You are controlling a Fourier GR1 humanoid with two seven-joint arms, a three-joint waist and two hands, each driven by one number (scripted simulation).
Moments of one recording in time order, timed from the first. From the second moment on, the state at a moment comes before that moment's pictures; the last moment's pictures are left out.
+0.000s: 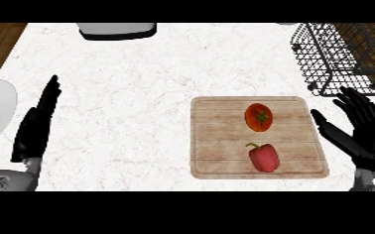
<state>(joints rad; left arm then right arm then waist) -0.09 0.52 -0.17 -1.38 0.13 0.34 -0.06 0.01 -0.32 -0.09 -1.49 -0.28 -0.35 -0.12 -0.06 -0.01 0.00</state>
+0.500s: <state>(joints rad) -0.14 0.52 -0.18 -1.43 0.11 0.31 0.03 0.28 -0.59 -0.06 -1.85 -0.16 -0.27 0.15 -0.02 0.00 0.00</state>
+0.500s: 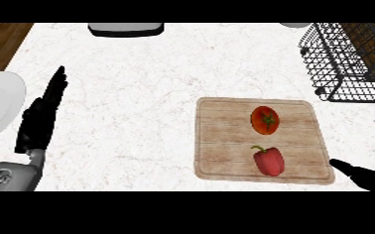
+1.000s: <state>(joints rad) -0.14 0.49 -0.19 -1.45 0.08 0.30 0.04 0.09 -0.77 0.04 -2.01 -0.06 -0.18 0.68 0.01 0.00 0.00</state>
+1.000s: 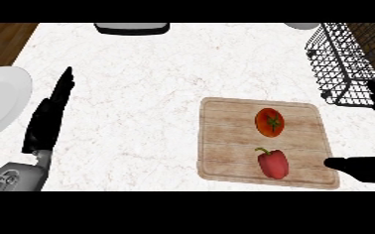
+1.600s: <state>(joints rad) -0.17 0.43 -0.14 -1.41 0.03 0.26 0.04 -0.19 -0.63 0.22 -1.86 0.05 -0.09 0.99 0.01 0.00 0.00</state>
